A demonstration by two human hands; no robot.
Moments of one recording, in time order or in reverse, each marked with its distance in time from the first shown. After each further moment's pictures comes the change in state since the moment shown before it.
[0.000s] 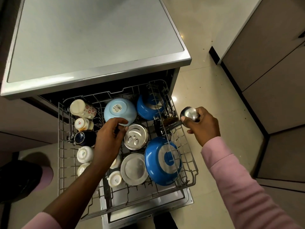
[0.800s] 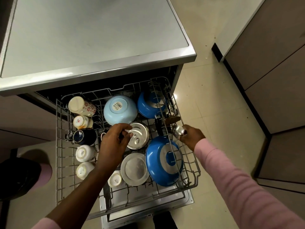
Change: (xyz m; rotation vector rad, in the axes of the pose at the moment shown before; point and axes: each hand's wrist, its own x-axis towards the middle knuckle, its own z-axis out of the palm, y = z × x) left_hand -0.010 -0.020 0.017 0.003 -0.059 -0.030; right_hand 0.024 0.069 0.045 -0.488 -0.480 0.071
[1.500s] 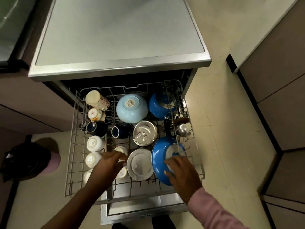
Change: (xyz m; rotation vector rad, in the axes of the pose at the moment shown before) left_hand -0.082 -0.070 -0.017 0.324 -0.196 0.056; right_hand -0.117 -0.023 0.078 -0.182 0.270 -0.588
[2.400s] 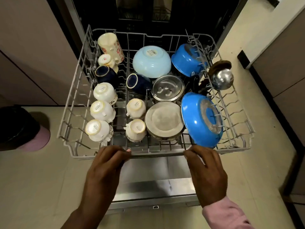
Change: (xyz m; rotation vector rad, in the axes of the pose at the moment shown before) left_hand -0.157 -0.069 0.116 -0.056 0.530 0.137; right_hand -0.100 0.004 0.182 -0.286 0.518 -0.104
